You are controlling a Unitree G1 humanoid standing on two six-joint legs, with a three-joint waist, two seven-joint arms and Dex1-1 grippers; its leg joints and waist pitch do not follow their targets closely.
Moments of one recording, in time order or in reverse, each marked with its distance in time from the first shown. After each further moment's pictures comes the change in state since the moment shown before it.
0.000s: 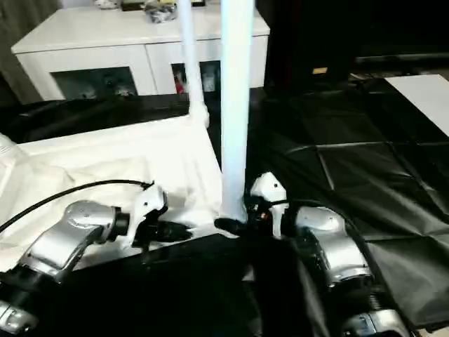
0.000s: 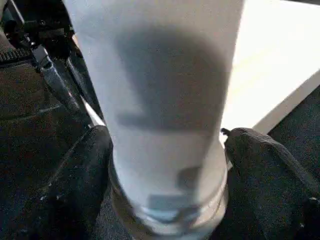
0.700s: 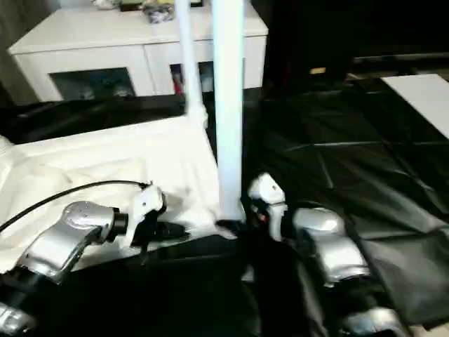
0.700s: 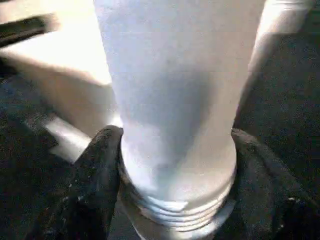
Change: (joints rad) left arm -0.068 -0.090 0.021 0.091 0.062 0.020 0.181; right arm -0.066 0.138 -0.038 0.117 -0.085 -0.004 -0.316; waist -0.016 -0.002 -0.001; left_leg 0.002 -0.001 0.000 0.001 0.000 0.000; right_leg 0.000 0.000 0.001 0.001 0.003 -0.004
